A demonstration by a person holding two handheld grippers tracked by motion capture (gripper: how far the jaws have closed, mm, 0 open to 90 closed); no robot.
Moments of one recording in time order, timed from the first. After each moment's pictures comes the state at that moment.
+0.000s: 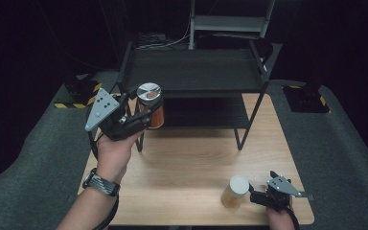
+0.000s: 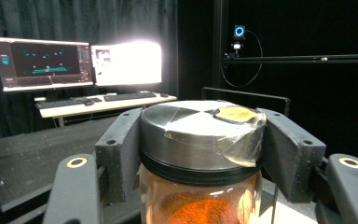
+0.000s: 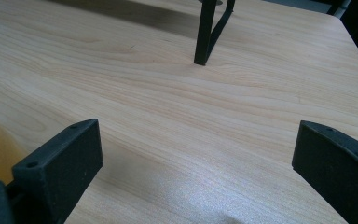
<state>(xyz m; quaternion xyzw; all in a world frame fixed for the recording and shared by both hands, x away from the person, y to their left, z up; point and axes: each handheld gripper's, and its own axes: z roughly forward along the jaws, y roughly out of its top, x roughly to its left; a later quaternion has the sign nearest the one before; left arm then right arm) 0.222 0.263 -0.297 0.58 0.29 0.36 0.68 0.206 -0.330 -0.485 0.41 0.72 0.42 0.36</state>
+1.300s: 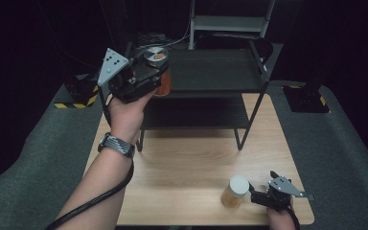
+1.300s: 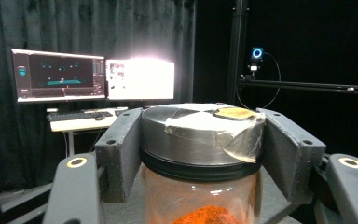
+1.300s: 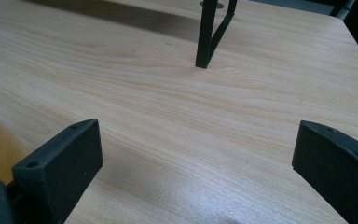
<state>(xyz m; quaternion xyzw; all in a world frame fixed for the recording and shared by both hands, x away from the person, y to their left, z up) 0.280 0.238 -0.257 0.54 0.31 0.37 0.69 0.205 -0.335 -0.486 0.41 0.72 0.43 0.36</state>
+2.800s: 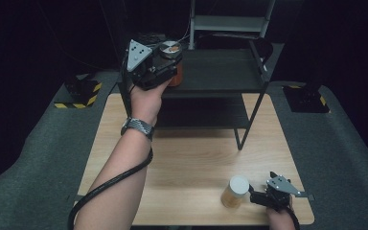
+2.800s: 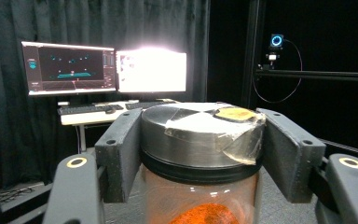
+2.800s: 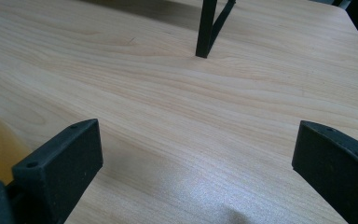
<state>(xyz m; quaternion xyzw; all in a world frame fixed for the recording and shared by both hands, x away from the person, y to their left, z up) 0.326 0.205 -0.260 0.55 0.33 0.38 0.67 0.208 -0.330 -0.481 0.42 0.73 0.41 0.35</state>
